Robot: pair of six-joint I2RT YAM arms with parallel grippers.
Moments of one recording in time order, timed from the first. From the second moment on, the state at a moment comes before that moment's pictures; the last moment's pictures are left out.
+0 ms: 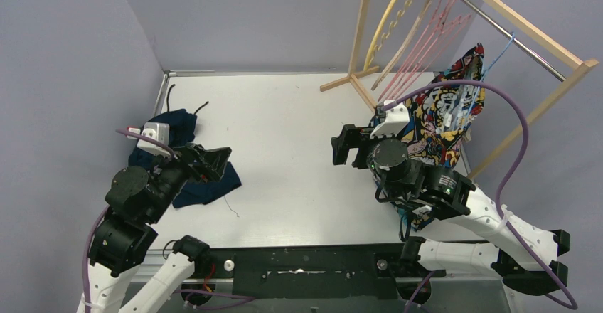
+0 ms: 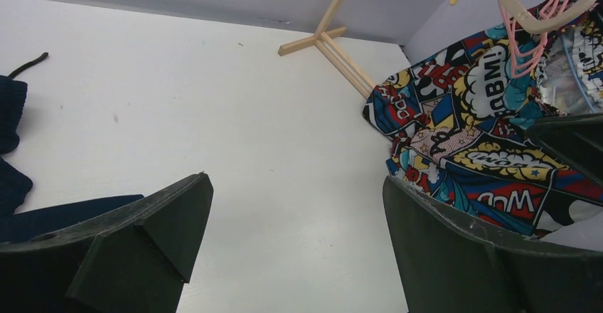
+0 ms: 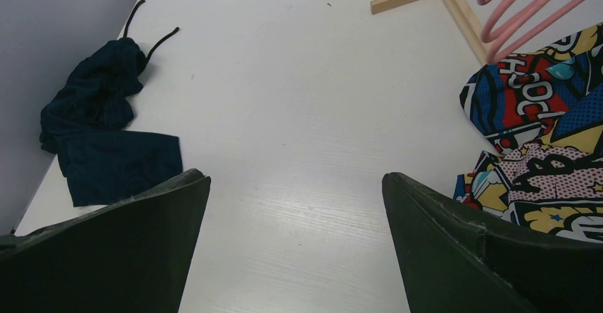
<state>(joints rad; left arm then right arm) -0.44 0.50 1.03 -0.62 -0.05 -0.47 1.10 0.96 1.26 -0.69 0.74 0.52</state>
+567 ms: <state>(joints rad) -0.44 0.57 0.88 -0.54 -0.13 -0.46 1.10 1.09 1.49 -0.72 0.81 0.48</state>
